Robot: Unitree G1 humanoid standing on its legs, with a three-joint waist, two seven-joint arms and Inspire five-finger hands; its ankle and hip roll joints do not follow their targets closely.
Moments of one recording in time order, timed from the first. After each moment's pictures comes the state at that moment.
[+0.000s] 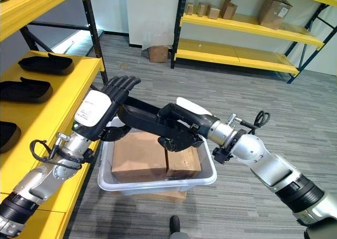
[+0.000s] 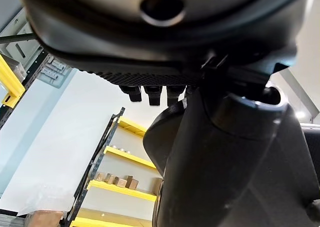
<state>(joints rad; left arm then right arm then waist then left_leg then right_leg) -0.30 0.80 -0.35 -0.04 0.56 -0.28 0.37 -0.49 -1.04 0.52 -0.18 0.30 -0.15 0.20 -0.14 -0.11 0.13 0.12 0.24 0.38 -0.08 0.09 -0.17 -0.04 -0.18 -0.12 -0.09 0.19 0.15</state>
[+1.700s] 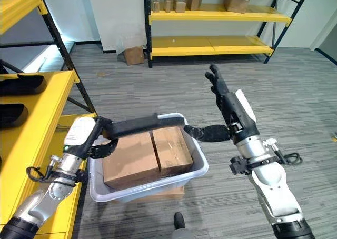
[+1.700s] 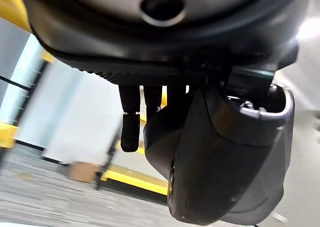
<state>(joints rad) -0.01 0.67 -0.13 0.06 0.55 -0.25 0.34 -0.03 -0.71 0.00 -0.23 0.37 -0.22 0.05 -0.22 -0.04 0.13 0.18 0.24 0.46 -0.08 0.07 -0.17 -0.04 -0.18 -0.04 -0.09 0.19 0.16</state>
